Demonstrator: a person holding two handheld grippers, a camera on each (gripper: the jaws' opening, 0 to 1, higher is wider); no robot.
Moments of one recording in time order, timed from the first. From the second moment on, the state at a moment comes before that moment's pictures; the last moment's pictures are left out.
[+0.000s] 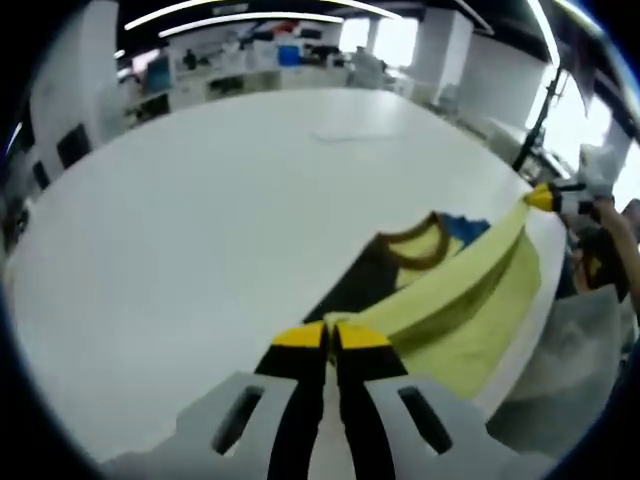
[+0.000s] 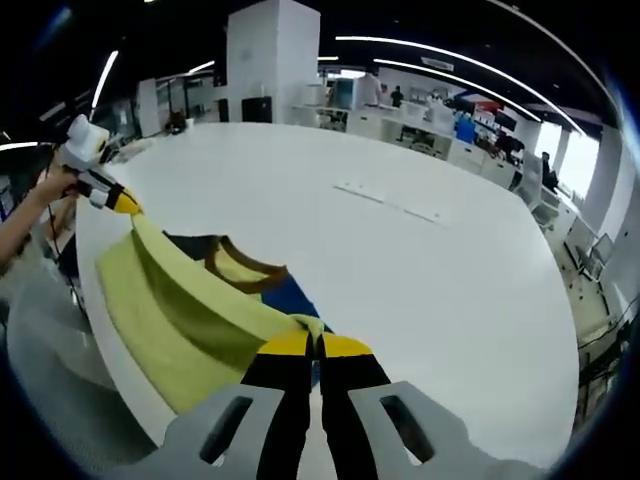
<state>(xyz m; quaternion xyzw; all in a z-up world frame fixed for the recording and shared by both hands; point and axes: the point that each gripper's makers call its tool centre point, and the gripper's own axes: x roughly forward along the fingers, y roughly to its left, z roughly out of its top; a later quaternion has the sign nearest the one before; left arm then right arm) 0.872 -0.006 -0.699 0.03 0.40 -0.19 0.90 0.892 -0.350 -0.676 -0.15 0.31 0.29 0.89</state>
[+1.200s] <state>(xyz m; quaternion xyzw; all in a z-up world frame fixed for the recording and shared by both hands) 0.895 -0.003 -0.735 0.02 0.43 -0.18 0.88 0.921 -0.351 -0.715 -0.14 0.34 0.28 0.89</state>
